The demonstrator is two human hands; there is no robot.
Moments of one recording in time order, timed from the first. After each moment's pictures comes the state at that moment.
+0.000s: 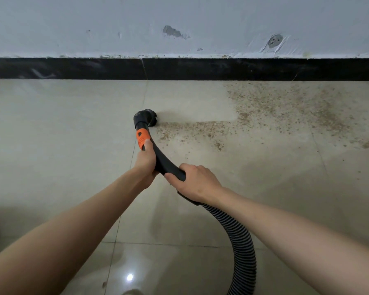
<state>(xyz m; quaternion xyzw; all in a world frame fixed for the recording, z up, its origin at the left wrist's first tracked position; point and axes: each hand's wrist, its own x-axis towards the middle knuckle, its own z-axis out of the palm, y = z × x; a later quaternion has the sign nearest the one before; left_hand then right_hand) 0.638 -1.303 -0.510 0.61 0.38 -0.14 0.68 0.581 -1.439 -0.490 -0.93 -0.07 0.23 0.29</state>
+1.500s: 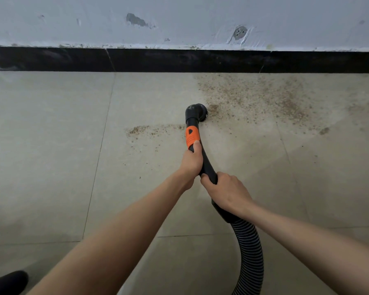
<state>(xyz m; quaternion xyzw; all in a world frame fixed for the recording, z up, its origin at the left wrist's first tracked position) 0.602 -1.470 -0.520 0.67 0.23 -0.29 0.64 0.524 -1.559 -0.503 -0.92 0.15 0.21 0.27</state>
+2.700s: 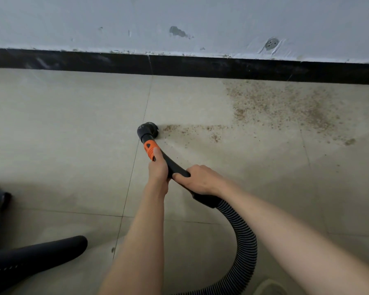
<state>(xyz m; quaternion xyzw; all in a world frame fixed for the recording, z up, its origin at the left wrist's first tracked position) 0.571 -1.329 -0.501 0.58 0.42 -0.13 0.69 0.553 -1.455 -0.463 -0.89 -0.06 0.36 0.28</state>
